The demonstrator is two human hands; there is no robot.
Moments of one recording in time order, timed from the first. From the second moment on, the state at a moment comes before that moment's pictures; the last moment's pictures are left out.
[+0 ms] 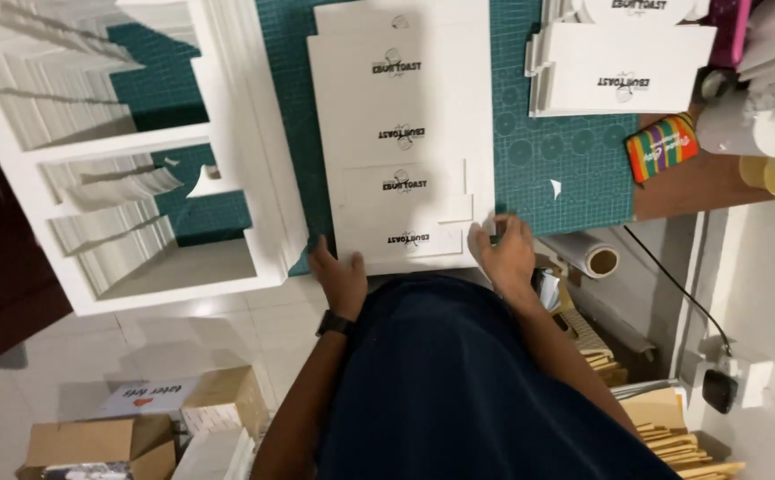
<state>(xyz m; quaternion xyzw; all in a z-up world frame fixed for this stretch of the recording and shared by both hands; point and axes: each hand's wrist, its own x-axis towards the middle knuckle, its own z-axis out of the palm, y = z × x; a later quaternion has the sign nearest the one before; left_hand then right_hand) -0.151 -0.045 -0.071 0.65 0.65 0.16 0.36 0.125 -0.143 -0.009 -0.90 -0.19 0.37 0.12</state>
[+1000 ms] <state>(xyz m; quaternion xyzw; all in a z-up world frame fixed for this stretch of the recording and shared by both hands) -0.138 0.003 -0.014 0.55 0.58 -0.15 0.58 0.045 -0.031 0.022 -0.70 -0.35 0.62 0.00</state>
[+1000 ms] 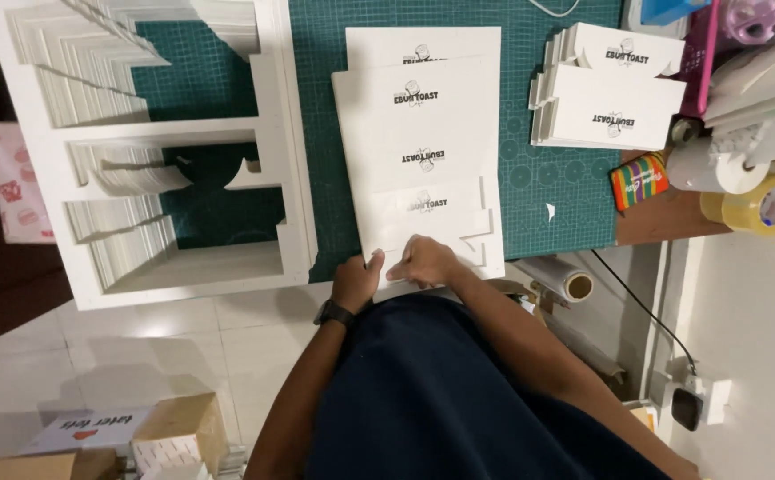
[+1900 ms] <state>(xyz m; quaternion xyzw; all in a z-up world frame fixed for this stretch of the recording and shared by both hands) -0.104 0.045 -0.038 0.61 0.61 -0.14 0.49 0.056 0.009 0.015 -0.75 -0.37 0.54 -0.06</state>
